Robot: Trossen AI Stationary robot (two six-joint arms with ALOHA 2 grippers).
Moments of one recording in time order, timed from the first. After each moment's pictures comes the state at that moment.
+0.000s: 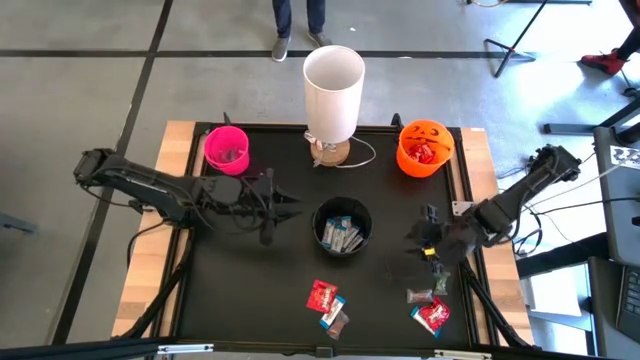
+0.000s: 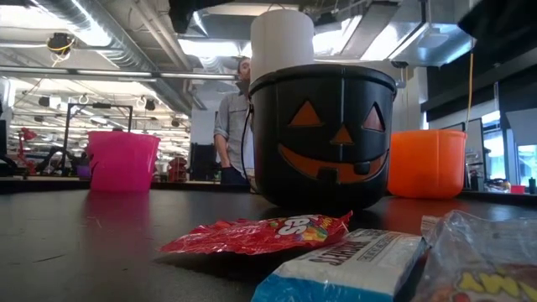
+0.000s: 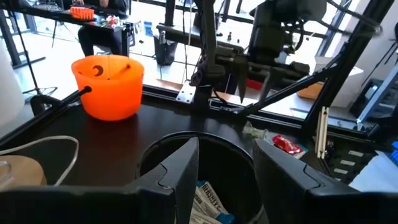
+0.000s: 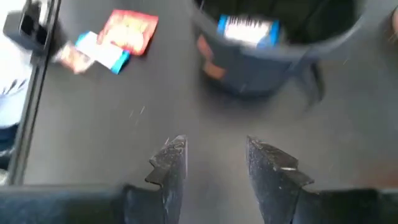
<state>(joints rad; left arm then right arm) -0.18 1.11 0.77 0.16 -0.27 -0.25 0.66 1.02 0.90 -0.85 0.35 0.58</state>
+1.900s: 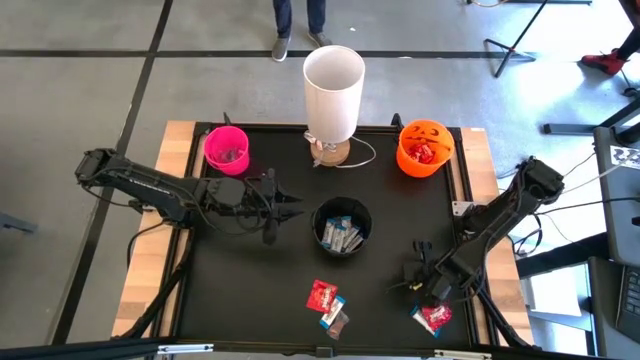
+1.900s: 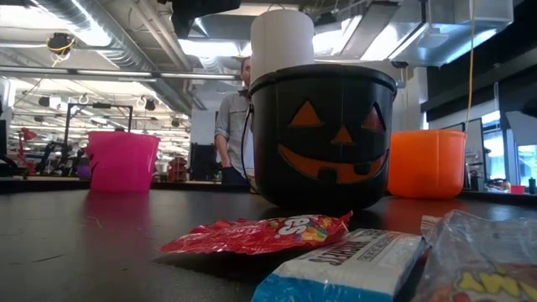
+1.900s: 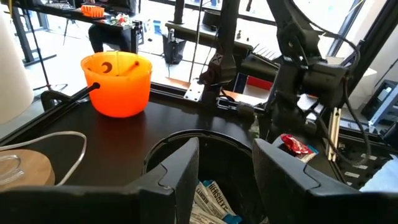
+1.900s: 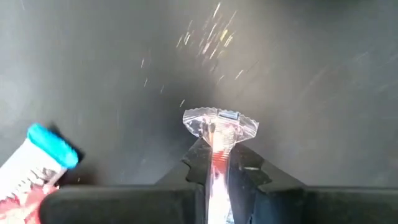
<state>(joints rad) -0.18 1.14 0.77 0.18 -0.31 -0.26 0.84 1.43 0.76 -0.69 0.20 0.77</state>
